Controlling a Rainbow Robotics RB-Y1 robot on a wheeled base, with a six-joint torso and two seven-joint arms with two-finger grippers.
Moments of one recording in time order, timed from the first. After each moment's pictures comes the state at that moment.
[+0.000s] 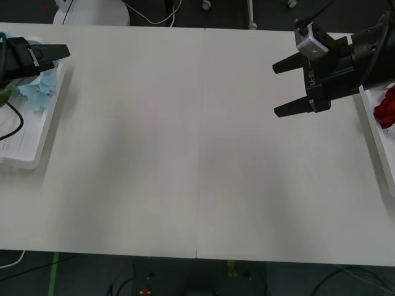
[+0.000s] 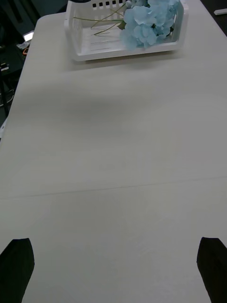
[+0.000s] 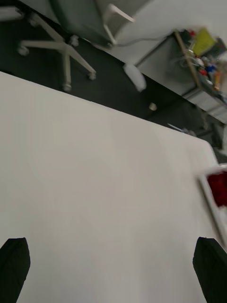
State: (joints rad) right arm -0.75 -1.01 0.38 -1.55 -1.89 1.21 2.72; left arm -0.41 0.79 0.21 -1.48 1.68 1.07 -1.86
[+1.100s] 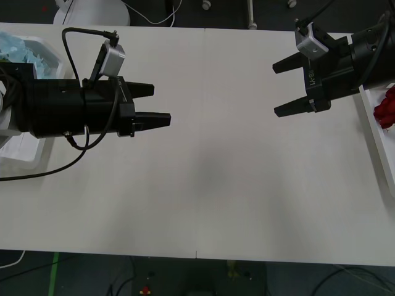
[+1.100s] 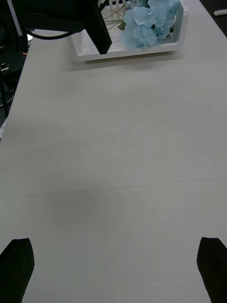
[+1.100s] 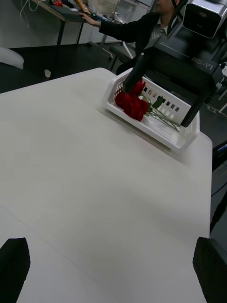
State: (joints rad) right arm -0.75 -1.01 0.38 -1.55 -1.89 1.21 2.72; left arm -0.41 0.88 -0.31 -1.85 1.88 0.81 -2.36
